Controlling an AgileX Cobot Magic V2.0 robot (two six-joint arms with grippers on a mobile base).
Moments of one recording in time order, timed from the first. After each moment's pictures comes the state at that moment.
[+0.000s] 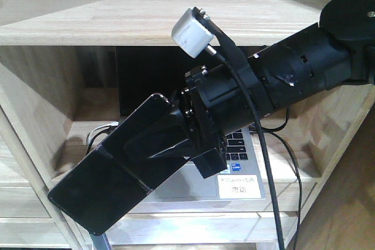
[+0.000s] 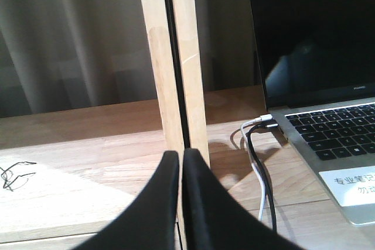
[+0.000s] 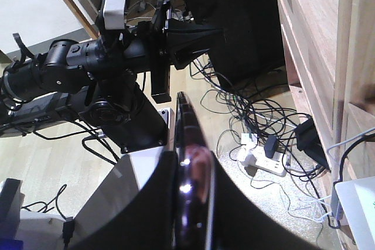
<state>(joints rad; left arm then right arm) -0.03 -0.02 0.03 -0.03 0.17 0.15 0.51 1.50 -1.31 1.11 1.22 -1.08</state>
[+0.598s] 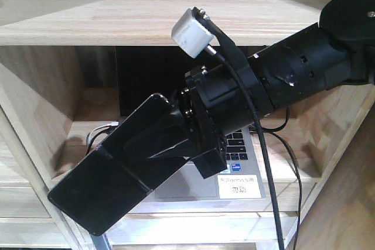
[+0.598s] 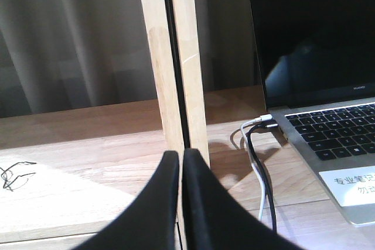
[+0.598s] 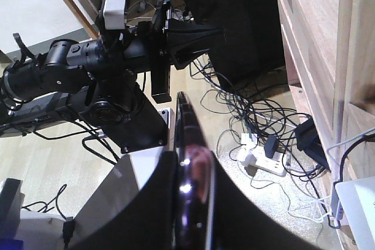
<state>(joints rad) -0.03 -0.02 0.03 -0.03 0.17 0.15 0.51 1.50 -1.31 1.11 1.22 -1.08</state>
